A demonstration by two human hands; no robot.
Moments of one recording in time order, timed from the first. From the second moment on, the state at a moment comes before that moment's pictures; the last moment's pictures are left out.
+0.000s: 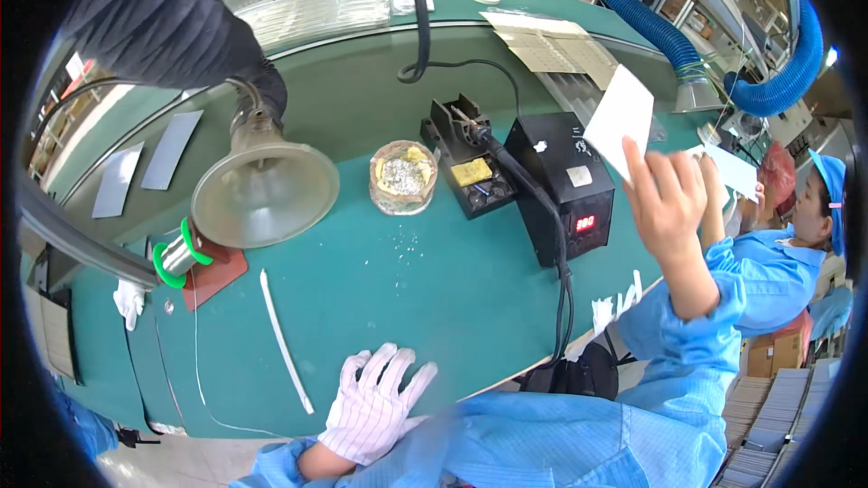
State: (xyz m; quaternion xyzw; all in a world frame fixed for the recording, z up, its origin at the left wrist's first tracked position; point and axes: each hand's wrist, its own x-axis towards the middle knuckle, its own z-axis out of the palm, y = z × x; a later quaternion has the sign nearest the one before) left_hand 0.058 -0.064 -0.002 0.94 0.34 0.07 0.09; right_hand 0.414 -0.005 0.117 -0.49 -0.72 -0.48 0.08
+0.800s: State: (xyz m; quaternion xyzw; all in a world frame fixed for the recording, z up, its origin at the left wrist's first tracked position) left_hand -0.033 -0.096 0.044 0.42 0.63 0.55 0.35; right_hand 0.233 -0.057 0.047 -0.50 -0.80 -0.02 0.32
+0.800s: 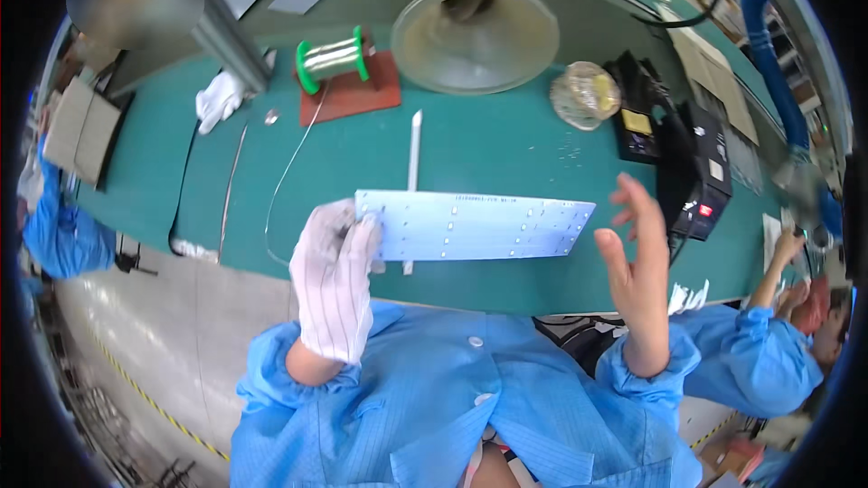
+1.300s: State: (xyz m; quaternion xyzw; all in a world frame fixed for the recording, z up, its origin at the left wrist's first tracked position) left_hand -0.049 -0.066 -0.006 0.63 0.76 0.12 0.10; right_hand 0.206 -0.049 -0.024 -0.63 -0.68 0.25 0.29
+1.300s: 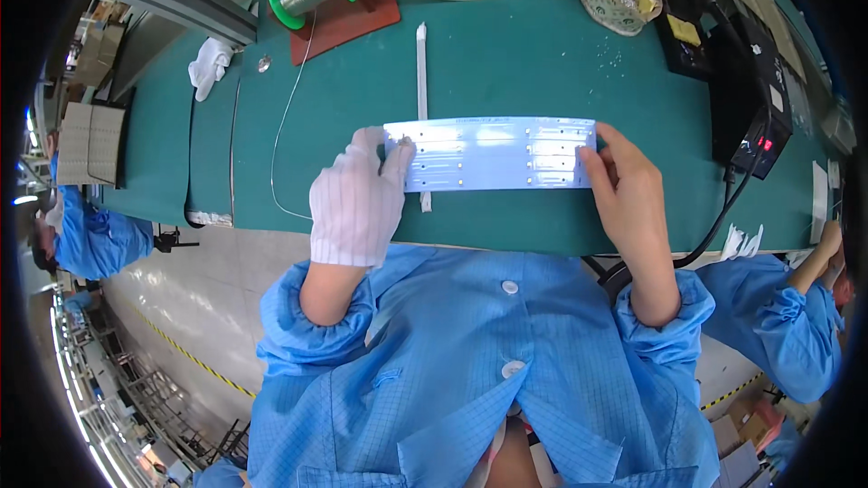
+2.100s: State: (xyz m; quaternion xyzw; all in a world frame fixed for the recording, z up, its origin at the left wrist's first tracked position) left_hand -0.131 -0.127 0.003 0.80 0.59 0.08 0.02; right_hand 0.212 -0.054 -0.042 -0.62 -0.69 0.14 0.36
